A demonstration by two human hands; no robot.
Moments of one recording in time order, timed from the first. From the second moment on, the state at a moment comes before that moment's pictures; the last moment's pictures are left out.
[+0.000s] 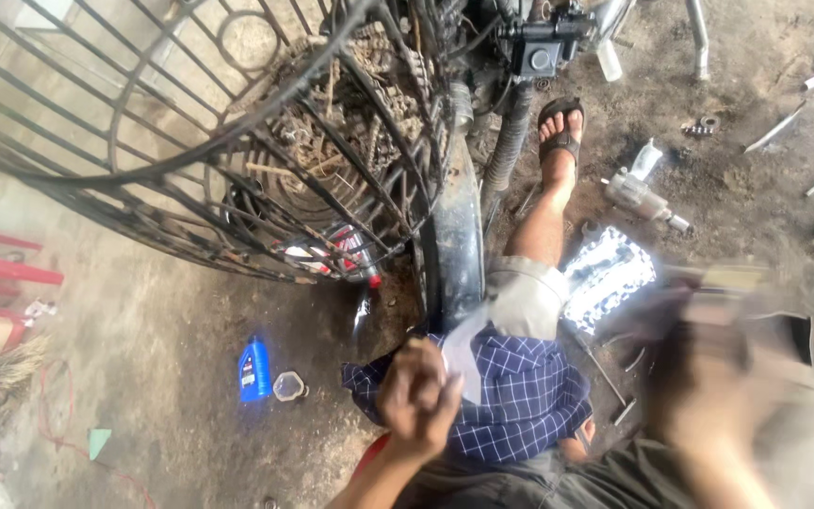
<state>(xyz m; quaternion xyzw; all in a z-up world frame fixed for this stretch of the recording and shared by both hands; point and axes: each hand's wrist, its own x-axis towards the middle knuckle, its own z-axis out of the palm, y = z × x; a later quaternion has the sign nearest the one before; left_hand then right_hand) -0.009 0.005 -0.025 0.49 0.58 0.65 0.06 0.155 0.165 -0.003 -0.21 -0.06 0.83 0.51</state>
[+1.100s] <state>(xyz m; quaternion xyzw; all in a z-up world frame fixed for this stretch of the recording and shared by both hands) -0.036 0.066 -0.010 0.41 0.75 0.35 0.38 0.119 0.146 -0.094 -0.31 -0.56 0.72 0.26</state>
